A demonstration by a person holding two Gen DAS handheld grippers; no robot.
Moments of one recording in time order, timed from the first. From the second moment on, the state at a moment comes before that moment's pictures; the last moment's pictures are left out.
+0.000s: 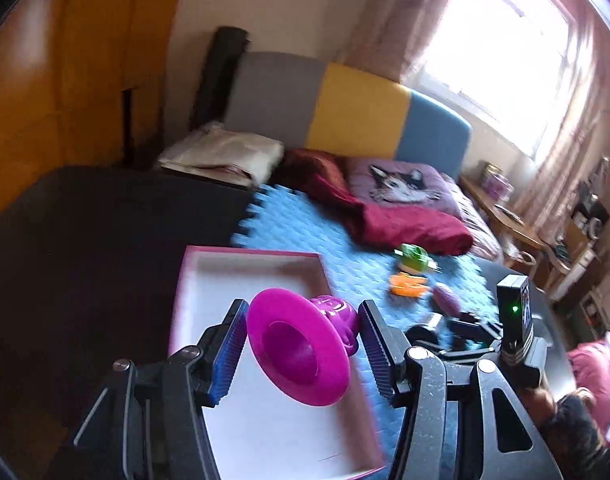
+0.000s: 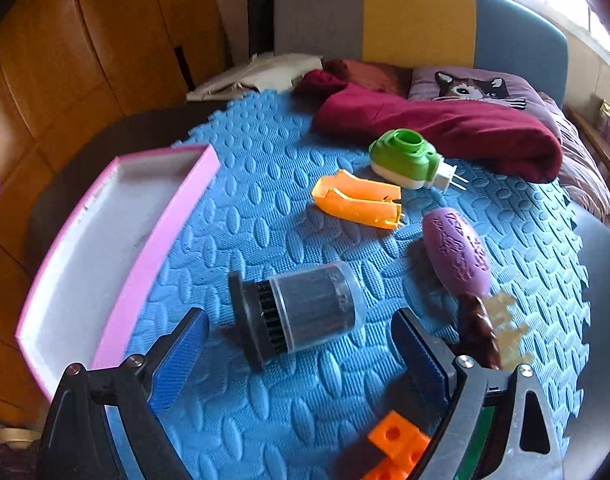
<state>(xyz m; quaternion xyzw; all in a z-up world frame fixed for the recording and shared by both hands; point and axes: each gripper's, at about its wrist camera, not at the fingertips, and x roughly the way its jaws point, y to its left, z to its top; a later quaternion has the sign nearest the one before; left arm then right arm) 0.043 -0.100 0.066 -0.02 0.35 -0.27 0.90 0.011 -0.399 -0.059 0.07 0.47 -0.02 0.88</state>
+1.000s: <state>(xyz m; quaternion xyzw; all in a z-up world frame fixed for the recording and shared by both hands) 0.133 -0.165 -0.044 -0.04 0.43 -0.23 0.87 0.020 -0.382 -0.074 0.02 0.44 -0.05 0.90</state>
